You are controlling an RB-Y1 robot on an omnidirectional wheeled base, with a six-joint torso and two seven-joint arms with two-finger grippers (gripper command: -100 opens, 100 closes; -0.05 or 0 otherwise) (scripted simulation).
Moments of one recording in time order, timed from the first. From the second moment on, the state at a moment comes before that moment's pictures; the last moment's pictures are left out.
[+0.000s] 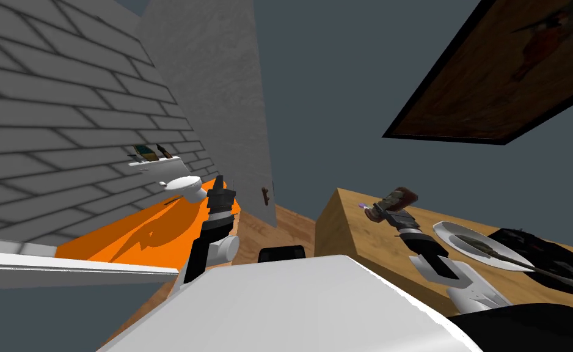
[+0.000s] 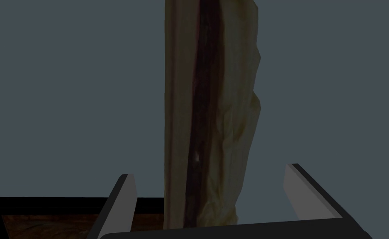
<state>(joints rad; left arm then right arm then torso) 0.46 -0.02 -0.07 -2.28 0.08 -0.38 -0.15 0.36 -0.67 -0.62 -1.15 0.29 -0.61 0.73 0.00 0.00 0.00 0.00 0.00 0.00</state>
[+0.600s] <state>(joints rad) 0.46 -0.02 -0.07 -2.28 0.08 -0.38 -0.15 0.36 -0.71 -0.67 -1.02 0.21 -0.67 0.77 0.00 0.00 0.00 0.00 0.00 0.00</state>
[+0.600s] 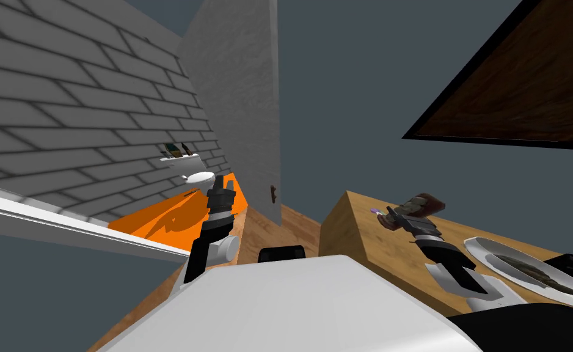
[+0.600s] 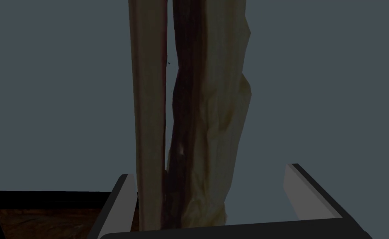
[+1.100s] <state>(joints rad) 0.46 -0.02 -0.07 -2.28 0.08 -0.38 -0.15 0.36 -0.77 -0.71 -0.86 0.14 -0.74 0.80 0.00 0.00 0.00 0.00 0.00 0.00</state>
